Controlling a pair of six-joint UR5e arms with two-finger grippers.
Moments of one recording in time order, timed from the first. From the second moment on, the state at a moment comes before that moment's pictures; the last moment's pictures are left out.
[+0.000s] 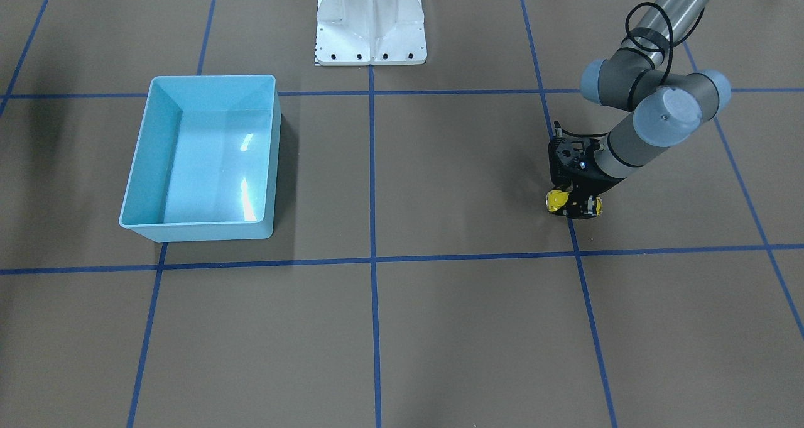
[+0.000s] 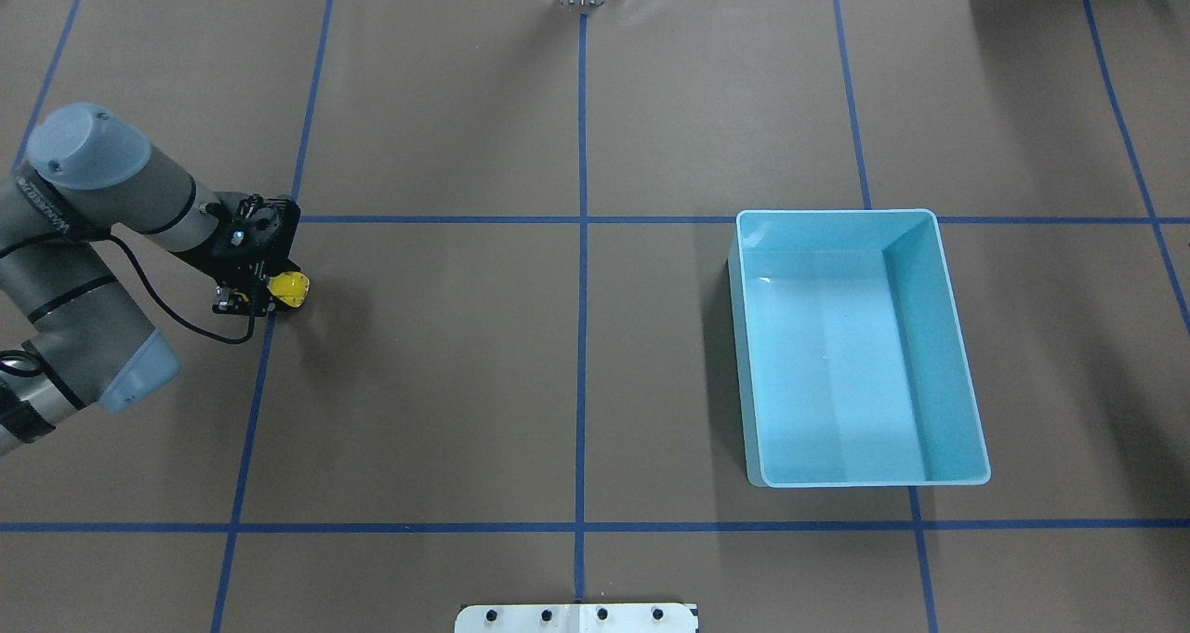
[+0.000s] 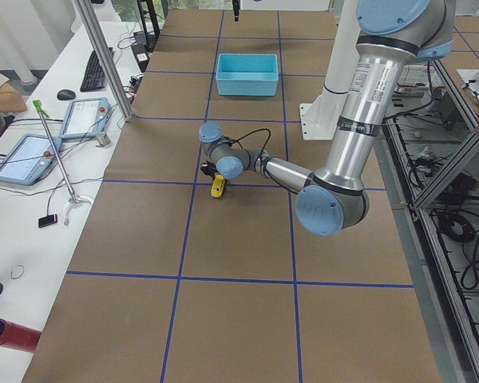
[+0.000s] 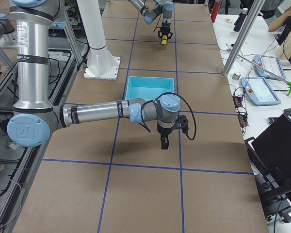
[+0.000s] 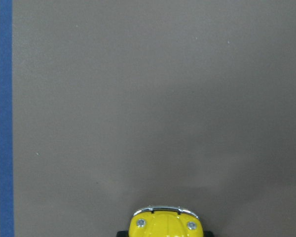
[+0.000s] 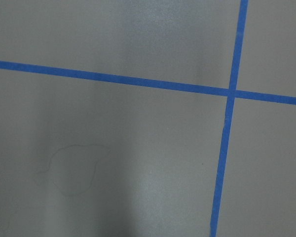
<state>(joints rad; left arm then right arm) -0.82 -1.86 -1.52 -2.07 -2.21 0.67 1.35 -1.62 1.76 -1.54 2.30 0.16</state>
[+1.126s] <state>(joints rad) -0.84 -1.81 -1.52 -2.12 -2.25 0.70 1.35 -1.62 1.76 -1.54 2.30 0.16</state>
